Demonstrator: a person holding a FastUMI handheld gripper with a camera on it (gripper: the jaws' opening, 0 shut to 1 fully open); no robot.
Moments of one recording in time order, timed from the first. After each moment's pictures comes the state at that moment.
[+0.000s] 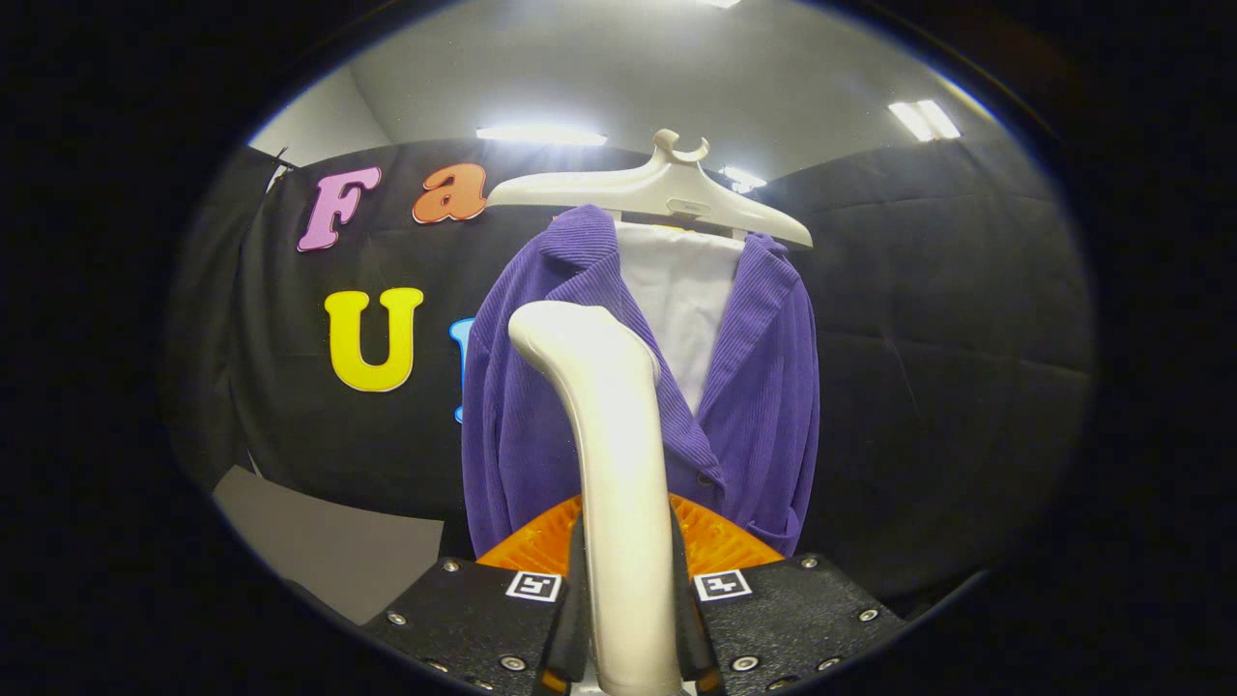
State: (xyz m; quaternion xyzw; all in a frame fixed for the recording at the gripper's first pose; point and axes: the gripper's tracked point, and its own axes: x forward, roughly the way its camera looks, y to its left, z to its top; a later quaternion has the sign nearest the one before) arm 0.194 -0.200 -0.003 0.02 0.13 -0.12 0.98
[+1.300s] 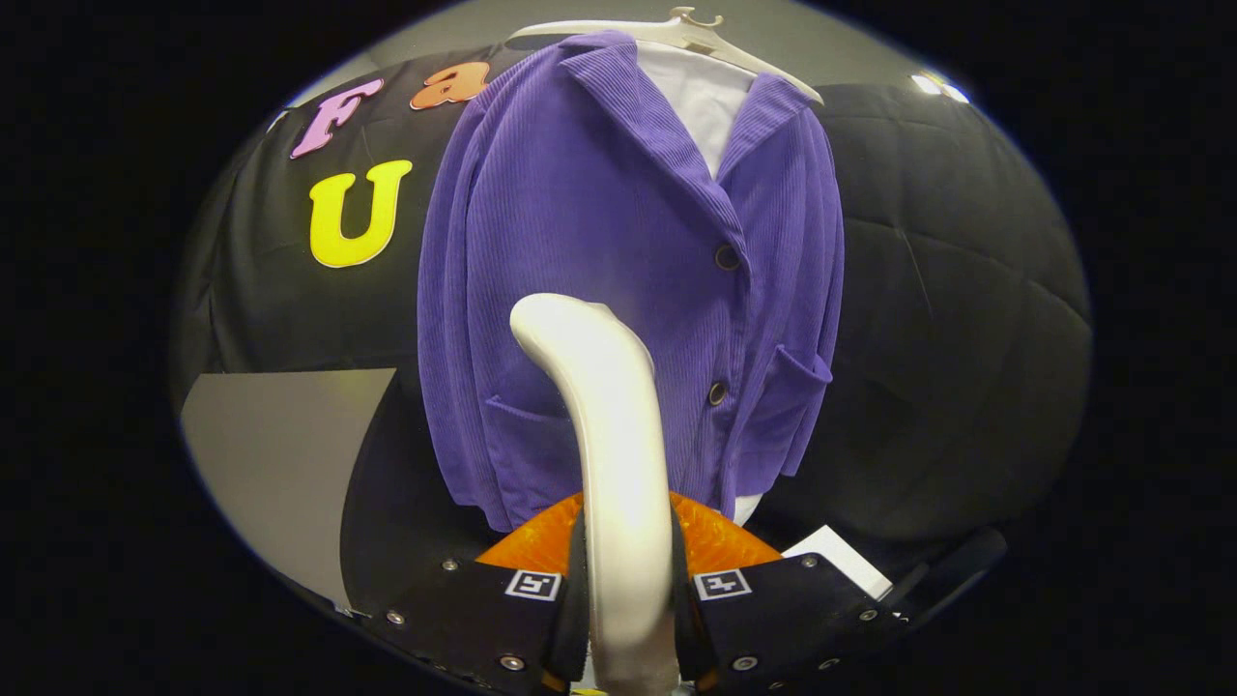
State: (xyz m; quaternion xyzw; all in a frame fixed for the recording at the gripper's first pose) arm 0.161 -0.183 -0.181 0.03 0.29 -0.13 0.95
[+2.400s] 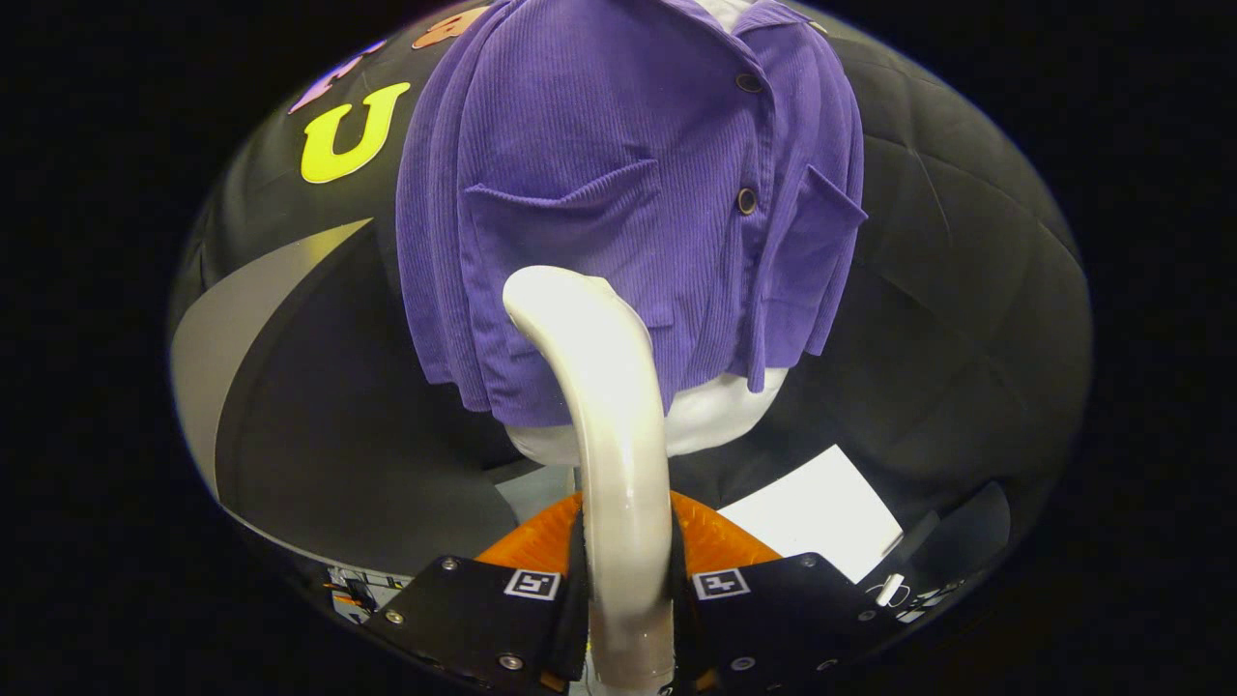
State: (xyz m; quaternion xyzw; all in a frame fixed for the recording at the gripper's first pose) arm 0.099 -0.164 -0.304 0.03 0.41 -0.13 0.90
